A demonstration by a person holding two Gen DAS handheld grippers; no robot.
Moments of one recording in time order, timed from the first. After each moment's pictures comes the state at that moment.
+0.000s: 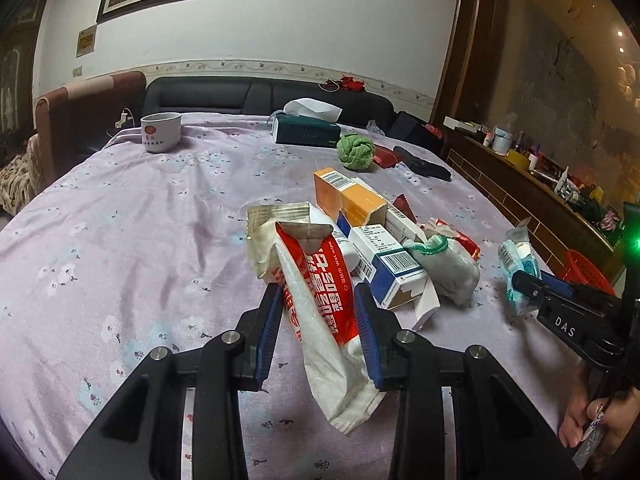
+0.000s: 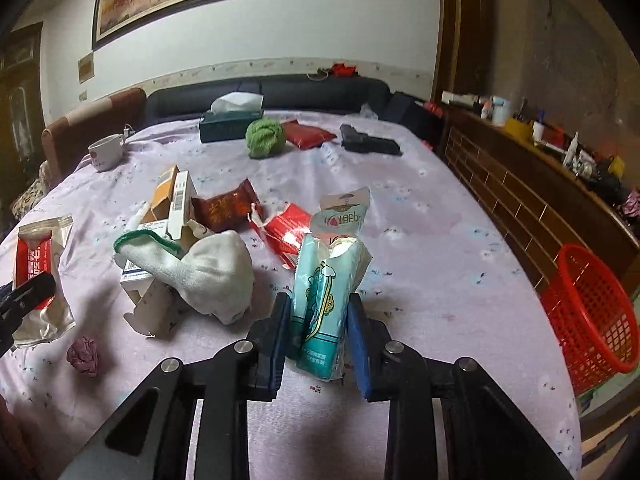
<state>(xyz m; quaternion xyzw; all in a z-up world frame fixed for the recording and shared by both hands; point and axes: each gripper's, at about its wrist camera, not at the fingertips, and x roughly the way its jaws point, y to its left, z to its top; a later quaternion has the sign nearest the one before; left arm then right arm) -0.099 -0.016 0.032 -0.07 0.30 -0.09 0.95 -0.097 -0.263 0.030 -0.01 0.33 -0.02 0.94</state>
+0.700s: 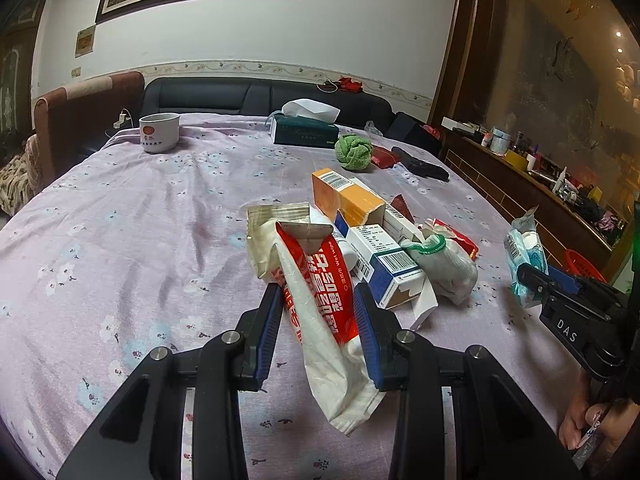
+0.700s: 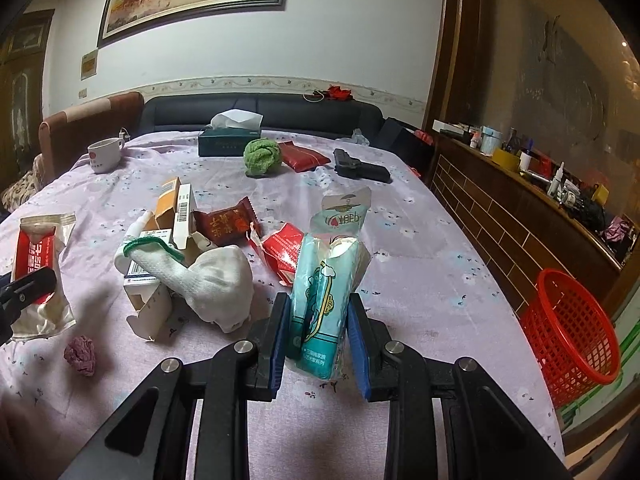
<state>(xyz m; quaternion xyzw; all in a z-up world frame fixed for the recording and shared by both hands) -0.101 -0.016 0.032 -0.07 0.29 -0.09 0.95 -0.109 -0.250 0.038 -0.05 0.29 -0.04 0.95</state>
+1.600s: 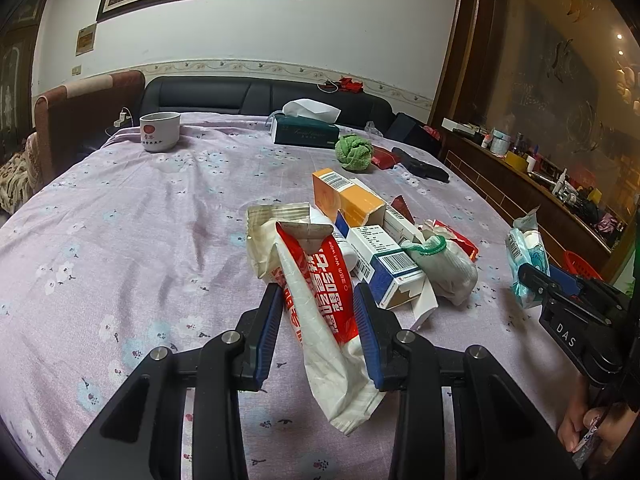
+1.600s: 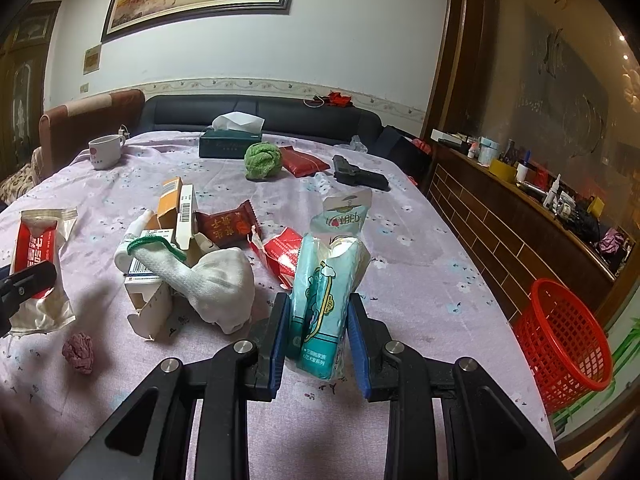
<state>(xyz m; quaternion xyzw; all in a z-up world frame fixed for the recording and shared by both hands) -0.099 -0.016 0.031 -0.07 0.29 -0.09 0.95 -0.113 -0.246 0.039 -0.07 0.28 -0.04 0.96</state>
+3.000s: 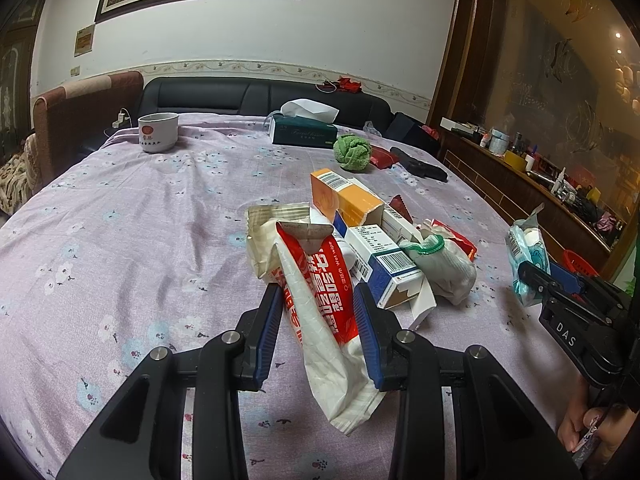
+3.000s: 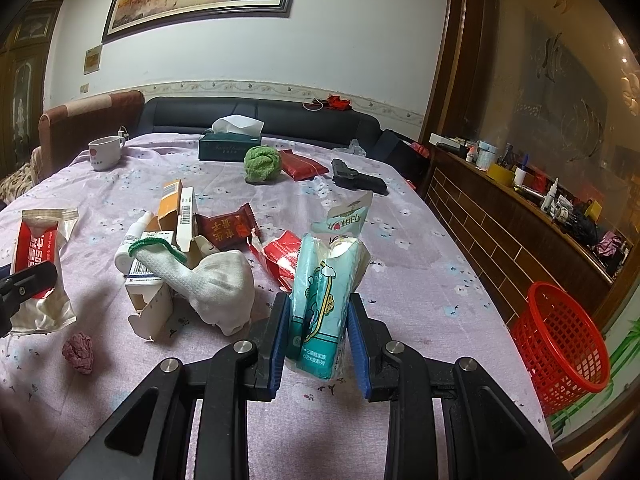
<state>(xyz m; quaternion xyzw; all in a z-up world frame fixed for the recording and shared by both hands) -0.098 -0.017 0.031 -0.07 0.30 -0.09 0.95 -0.112 -0.245 0.042 -0.07 0.28 -0.04 0.96</state>
